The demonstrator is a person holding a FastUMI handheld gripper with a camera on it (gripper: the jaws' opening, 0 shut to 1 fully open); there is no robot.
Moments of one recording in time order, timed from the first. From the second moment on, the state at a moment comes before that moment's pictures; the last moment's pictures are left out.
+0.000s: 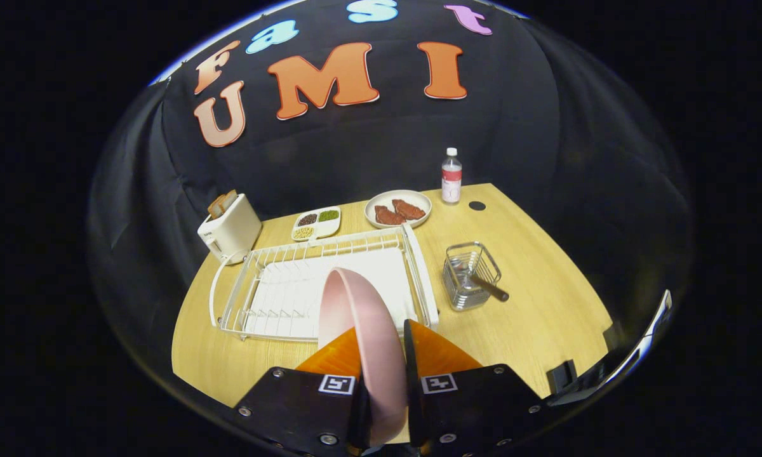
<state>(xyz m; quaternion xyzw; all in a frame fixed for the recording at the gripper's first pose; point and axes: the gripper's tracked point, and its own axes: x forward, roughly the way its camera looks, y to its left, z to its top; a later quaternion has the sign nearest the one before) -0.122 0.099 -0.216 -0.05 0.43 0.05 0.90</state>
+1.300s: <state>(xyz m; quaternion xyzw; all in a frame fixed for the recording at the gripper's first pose) -0.216 0.129 -0.358 0.15 0.56 0.04 0.81</state>
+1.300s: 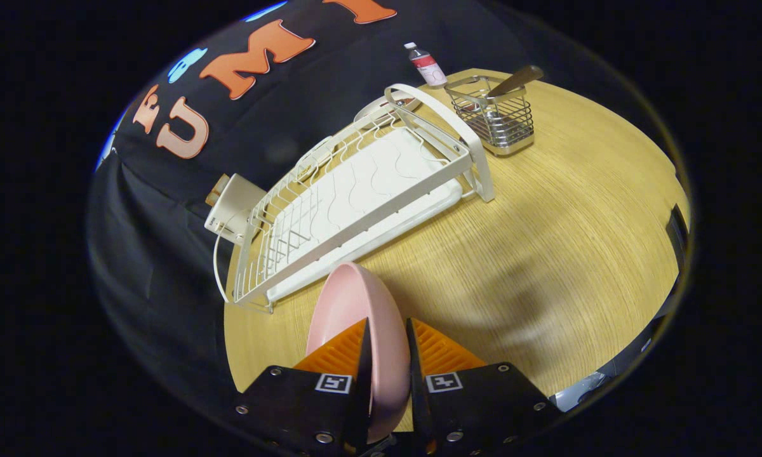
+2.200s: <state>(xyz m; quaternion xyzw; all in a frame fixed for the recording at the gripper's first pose) -0.153 -0.009 -0.298 0.02 0.46 -0.06 0.89</state>
